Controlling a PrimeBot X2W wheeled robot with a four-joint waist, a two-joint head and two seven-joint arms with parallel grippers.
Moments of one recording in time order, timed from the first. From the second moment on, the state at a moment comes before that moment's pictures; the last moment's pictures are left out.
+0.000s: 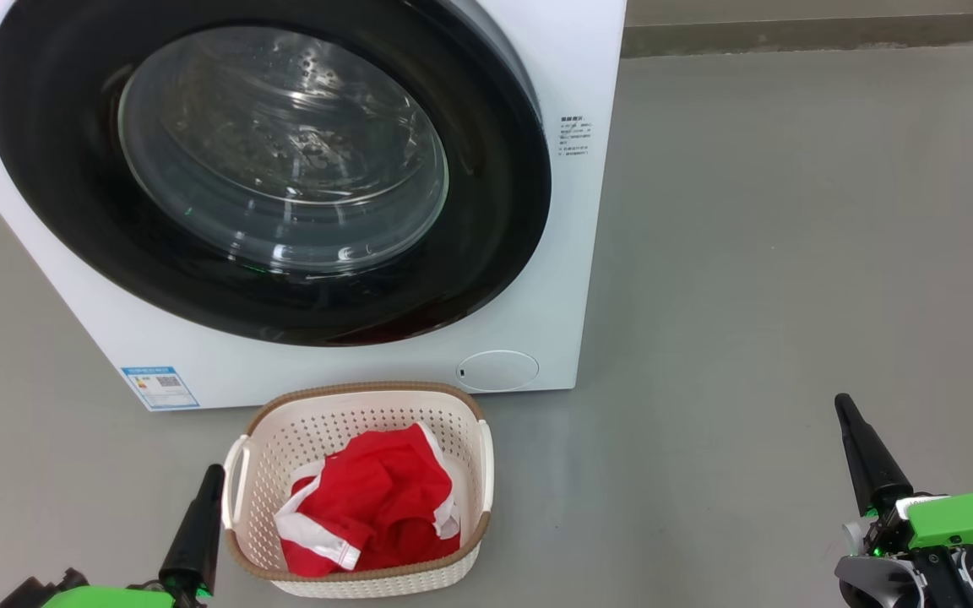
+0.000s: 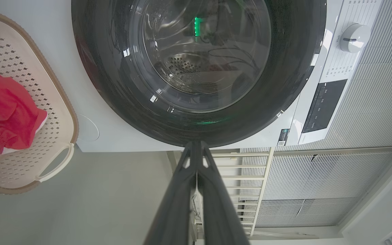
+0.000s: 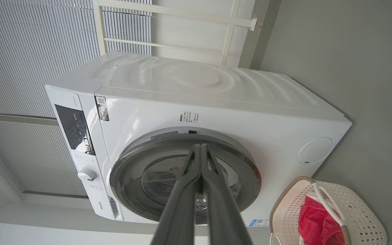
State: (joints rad) left arm -0.07 0.05 0.07 0.27 -1.62 -0.12 0.10; right arm -0.06 -0.05 -0.11 0.27 1.62 0.13 0.09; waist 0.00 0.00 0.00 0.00
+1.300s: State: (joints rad) left arm -0.07 0.05 0.07 0.27 -1.61 -0.12 0.10; right arm -0.06 -0.05 -0.12 0.27 1.62 0.13 0.10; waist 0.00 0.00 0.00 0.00
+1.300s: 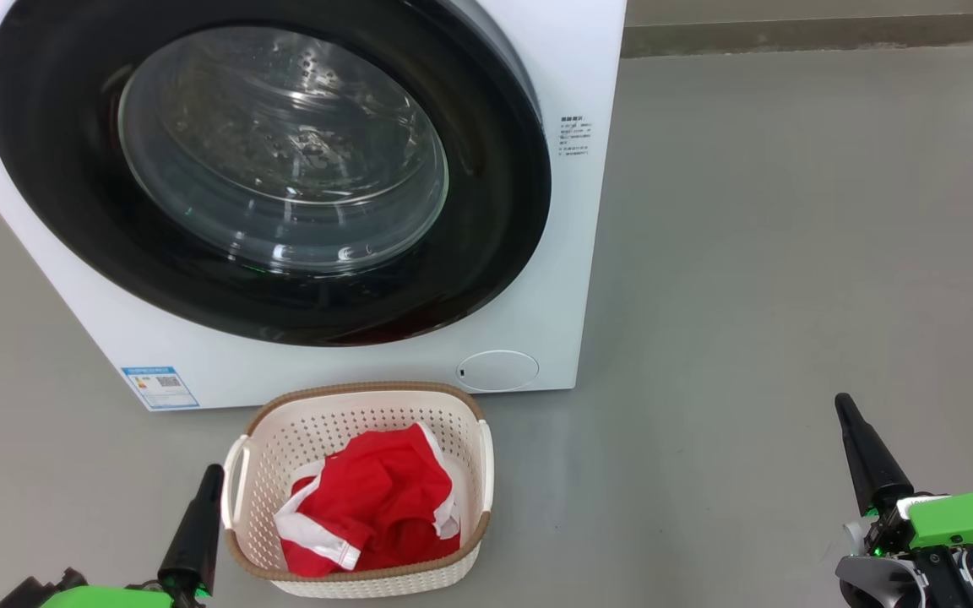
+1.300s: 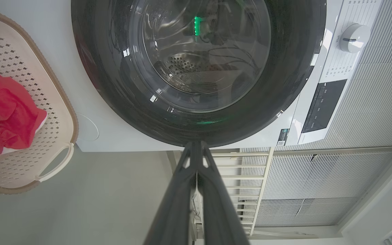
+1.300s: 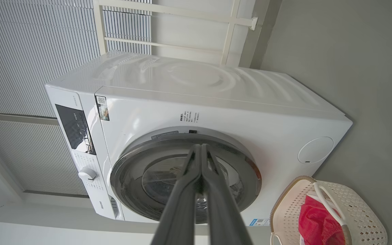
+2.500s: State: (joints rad) left arm -0.07 0.04 0.08 0.27 -1.61 -0.12 0.11; right arm -0.06 -0.05 -0.12 0.27 1.62 0.13 0.10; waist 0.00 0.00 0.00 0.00
